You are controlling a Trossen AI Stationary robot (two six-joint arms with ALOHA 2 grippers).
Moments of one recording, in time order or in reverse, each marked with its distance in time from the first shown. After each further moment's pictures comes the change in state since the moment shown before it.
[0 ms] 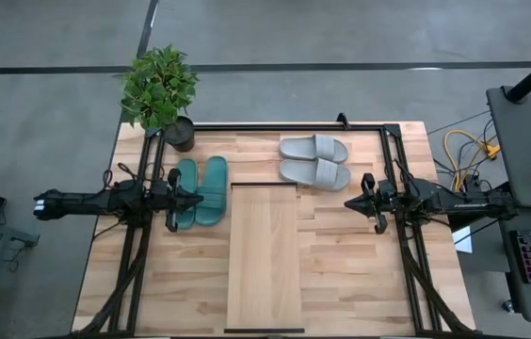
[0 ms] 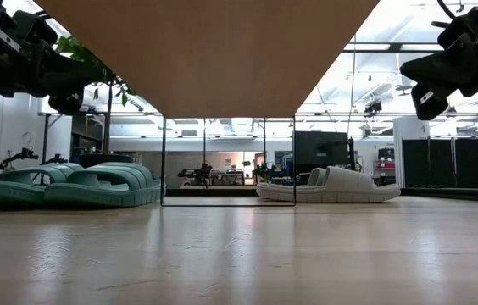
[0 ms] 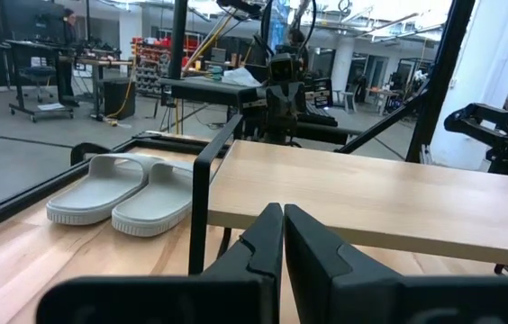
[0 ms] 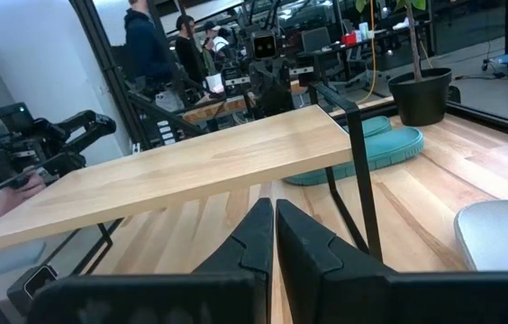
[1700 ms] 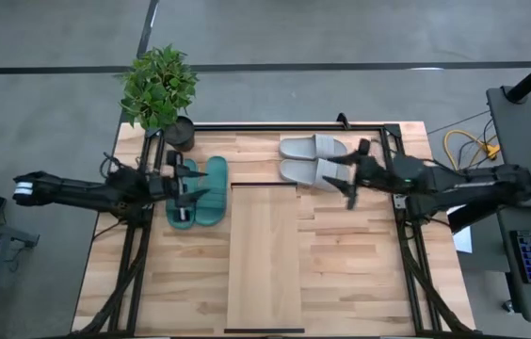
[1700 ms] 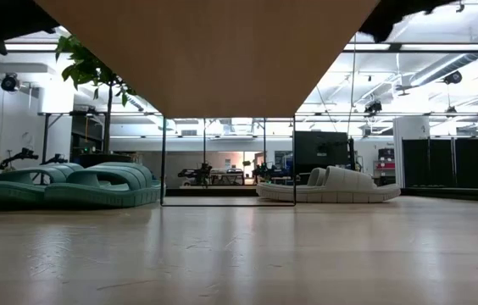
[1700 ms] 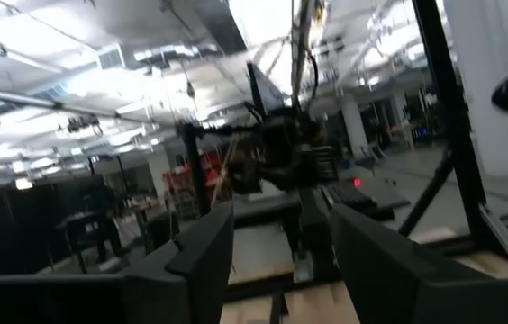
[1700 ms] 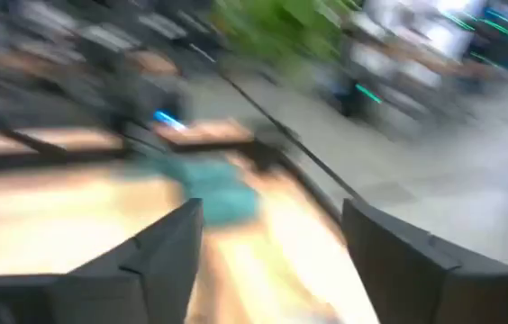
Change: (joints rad) left arm 0.001 0.534 0.264 0.601 0.022 0.419; right arm -0.001 0.775 0.669 -0.074 0.451 -0.321
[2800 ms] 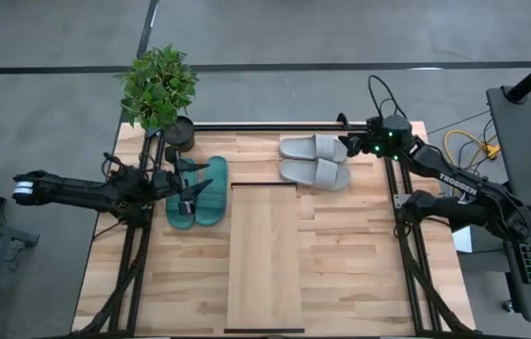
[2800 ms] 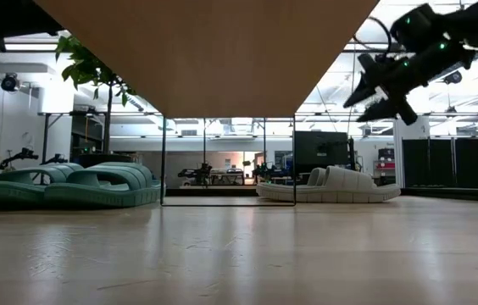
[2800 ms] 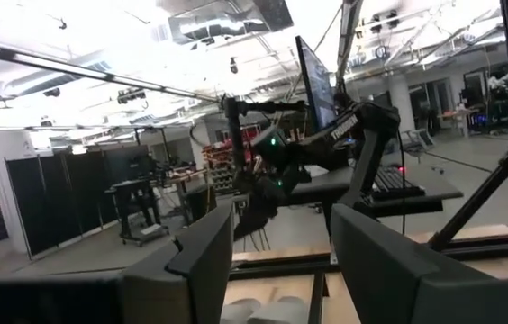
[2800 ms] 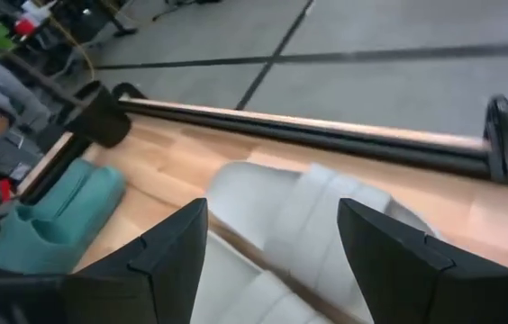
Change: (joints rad) left arm 0.000 -0.019 0.014 -0.023 -0.153 -0.015; right arm -0.845 0.039 -0.164 -0.077 -0.547 0.531
